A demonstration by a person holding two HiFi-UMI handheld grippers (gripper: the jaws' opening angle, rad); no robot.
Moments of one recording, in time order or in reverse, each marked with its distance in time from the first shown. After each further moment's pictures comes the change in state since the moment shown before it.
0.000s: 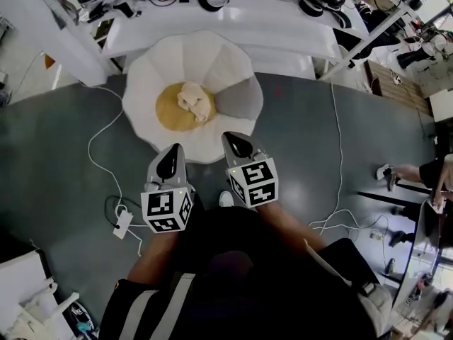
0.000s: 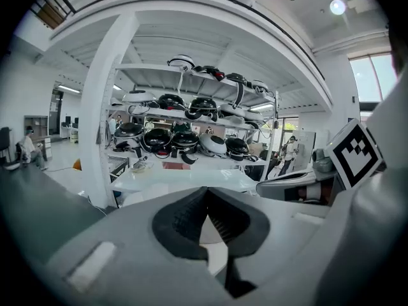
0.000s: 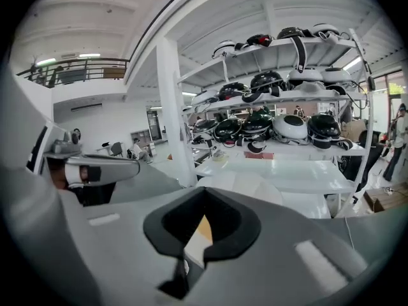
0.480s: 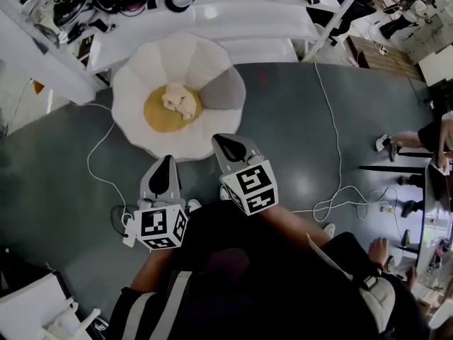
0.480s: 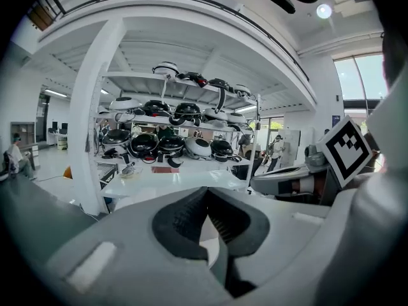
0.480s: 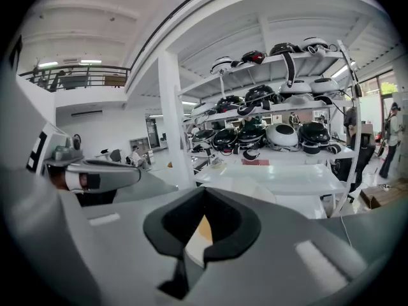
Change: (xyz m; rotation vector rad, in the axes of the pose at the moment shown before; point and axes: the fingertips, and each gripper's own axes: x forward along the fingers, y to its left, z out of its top) left arm -0.058 -0.059 0.006 0.060 -0.021 -0.088; right arm -0.082 0.014 0.003 0.007 -0.076 -0.016
